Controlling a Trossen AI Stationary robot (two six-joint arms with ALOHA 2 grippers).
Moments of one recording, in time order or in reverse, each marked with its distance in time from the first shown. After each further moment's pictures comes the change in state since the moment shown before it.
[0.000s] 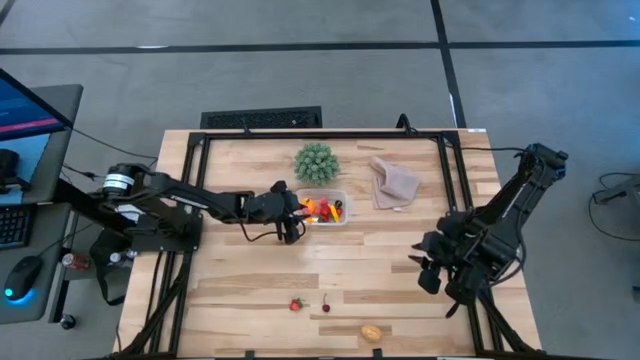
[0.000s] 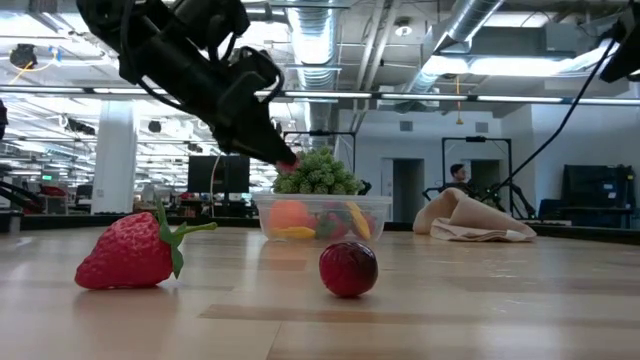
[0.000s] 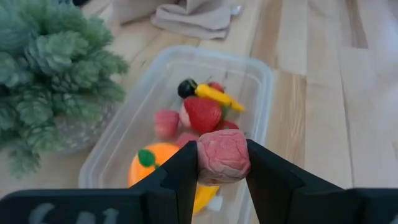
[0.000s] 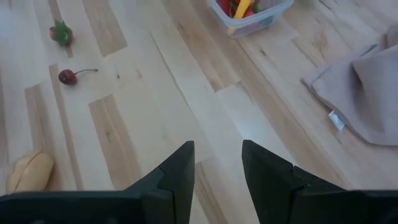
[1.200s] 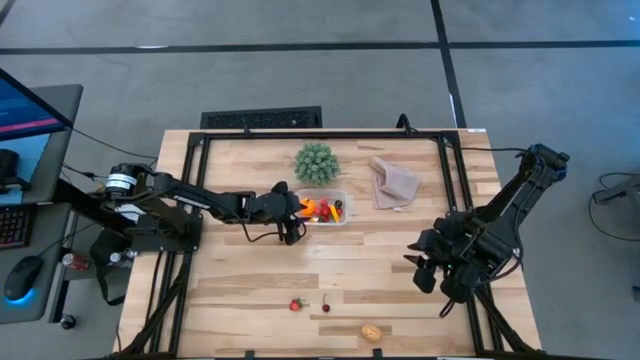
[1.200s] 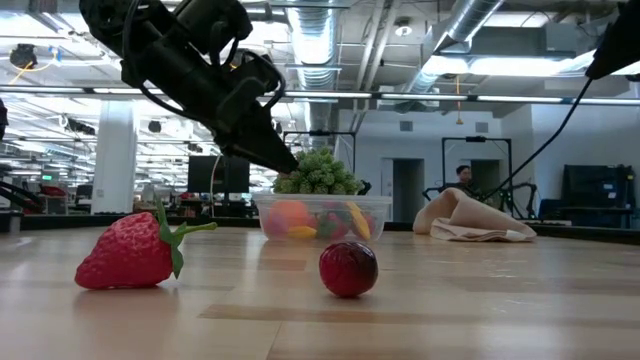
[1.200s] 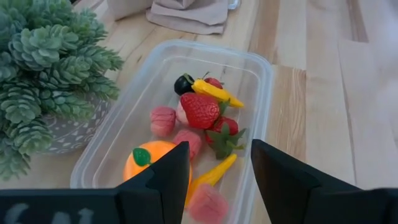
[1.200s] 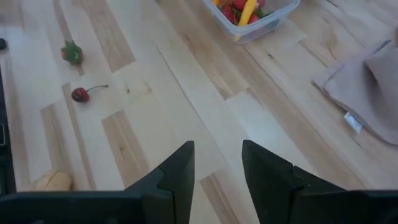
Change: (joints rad) left arm 0.003 0.024 0.000 0.014 0.015 0.009; right arm -0.042 0.000 0.001 0.068 0.000 0.001
